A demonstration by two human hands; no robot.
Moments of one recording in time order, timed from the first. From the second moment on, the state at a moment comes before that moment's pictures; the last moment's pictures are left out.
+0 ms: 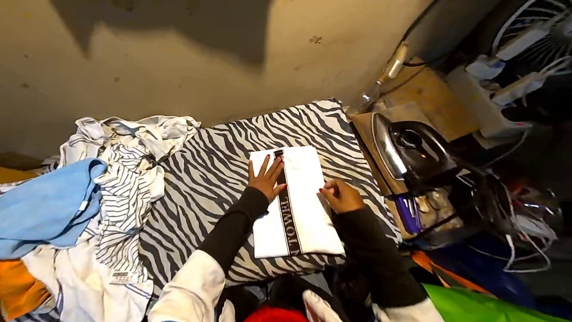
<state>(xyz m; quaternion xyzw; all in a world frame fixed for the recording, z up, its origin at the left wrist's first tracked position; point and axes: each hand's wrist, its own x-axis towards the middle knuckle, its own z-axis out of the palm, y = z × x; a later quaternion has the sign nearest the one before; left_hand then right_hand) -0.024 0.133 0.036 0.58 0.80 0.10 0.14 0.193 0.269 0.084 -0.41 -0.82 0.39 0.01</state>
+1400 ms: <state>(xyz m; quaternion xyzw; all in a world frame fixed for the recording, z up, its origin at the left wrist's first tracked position) -0.076 0.152 0.072 0.41 0.87 0.26 0.09 0.128 0.303 0.076 -0.51 -0.82 0.28 0.04</state>
